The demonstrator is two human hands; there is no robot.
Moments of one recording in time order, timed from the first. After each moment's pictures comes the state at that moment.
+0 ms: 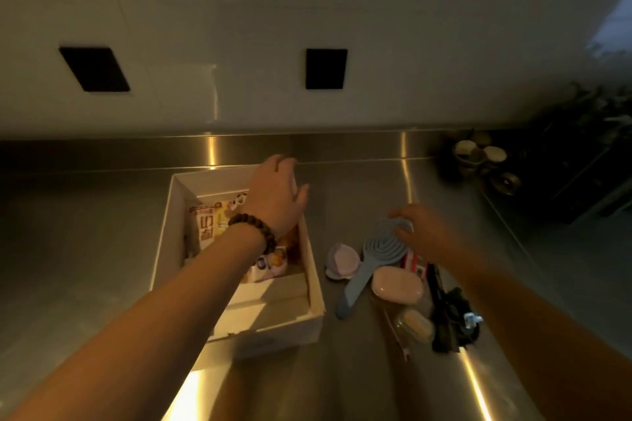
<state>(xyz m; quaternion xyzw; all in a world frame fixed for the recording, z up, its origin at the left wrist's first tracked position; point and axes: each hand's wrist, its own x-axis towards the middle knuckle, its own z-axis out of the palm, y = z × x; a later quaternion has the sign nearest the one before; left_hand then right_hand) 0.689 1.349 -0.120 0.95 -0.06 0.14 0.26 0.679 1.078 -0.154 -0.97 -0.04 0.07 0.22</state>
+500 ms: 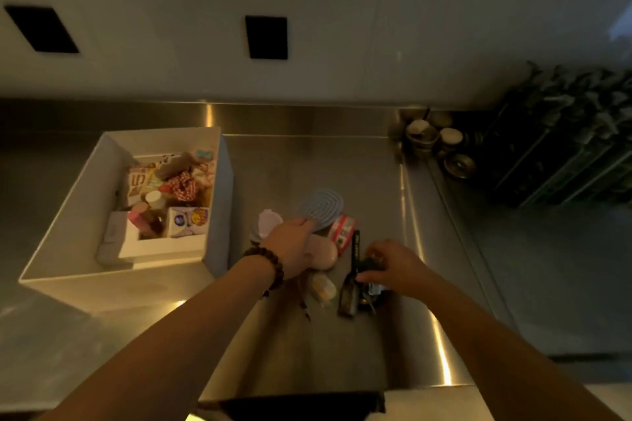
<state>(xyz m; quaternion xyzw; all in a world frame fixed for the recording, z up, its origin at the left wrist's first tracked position) 0.620 1.177 -0.207 0.97 -0.14 -0.10 0.19 0.612 0.946 -0.203 -0.95 -0.09 0.22 0.21</state>
